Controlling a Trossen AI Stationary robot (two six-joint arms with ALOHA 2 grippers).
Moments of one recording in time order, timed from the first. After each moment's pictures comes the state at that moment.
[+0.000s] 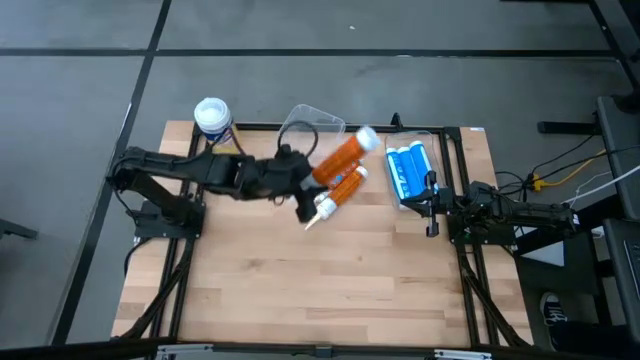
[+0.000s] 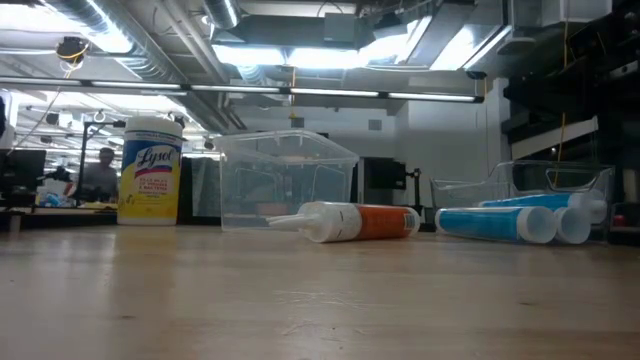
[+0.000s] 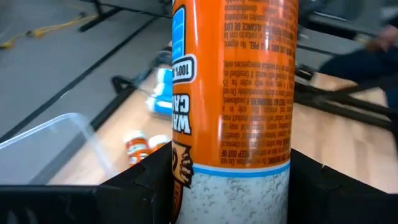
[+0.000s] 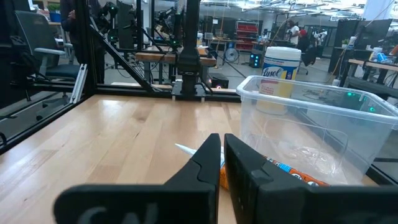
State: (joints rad) left arm -0.14 1.48 1.56 -0.60 -0.48 -0.33; right arm -0.07 0.01 0.01 0.02 -0.03 -0.09
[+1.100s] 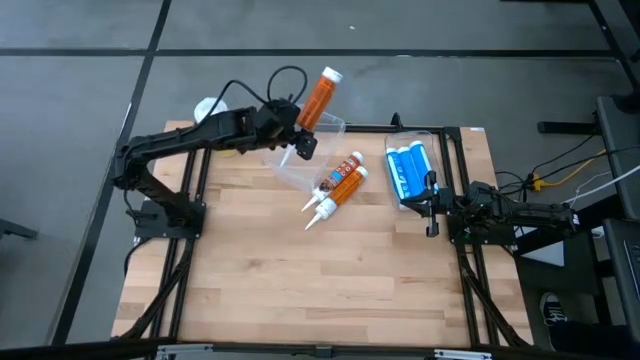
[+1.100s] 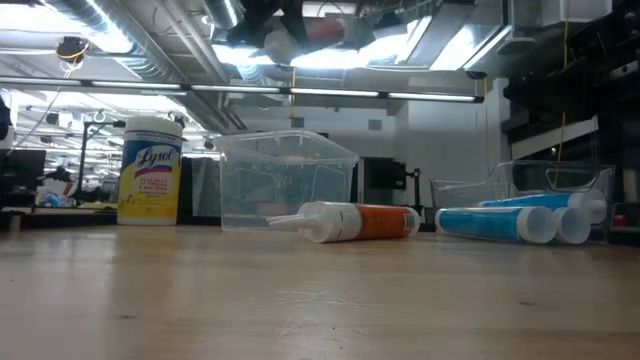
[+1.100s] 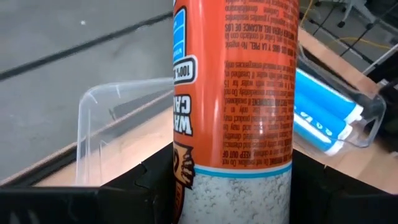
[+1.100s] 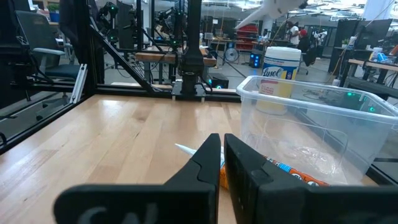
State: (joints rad) left arm 0.28 1.49 1.56 -0.74 -0.37 -0.53; right arm -0.07 0.01 0.01 0.02 -0.03 -0.09
